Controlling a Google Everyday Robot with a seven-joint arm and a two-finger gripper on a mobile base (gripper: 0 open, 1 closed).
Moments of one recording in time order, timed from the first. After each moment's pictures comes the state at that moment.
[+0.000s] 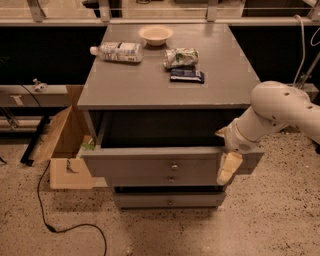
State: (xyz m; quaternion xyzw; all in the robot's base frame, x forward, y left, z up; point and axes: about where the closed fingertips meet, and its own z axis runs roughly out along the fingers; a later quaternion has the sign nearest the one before) arm 0.548 -0.195 0.672 -0.64 0.75 0.10 0.16
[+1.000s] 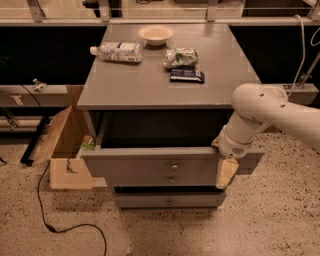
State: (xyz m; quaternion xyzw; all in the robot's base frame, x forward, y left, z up) arm 0.528 -0.192 0.643 -0.67 0.73 0.10 0.05
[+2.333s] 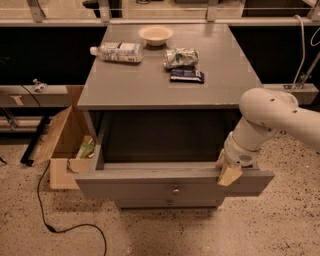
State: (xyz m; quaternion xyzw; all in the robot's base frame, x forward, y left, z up) arm 0.495 -0.201 0.646 -0.67 0.73 0.12 0.04
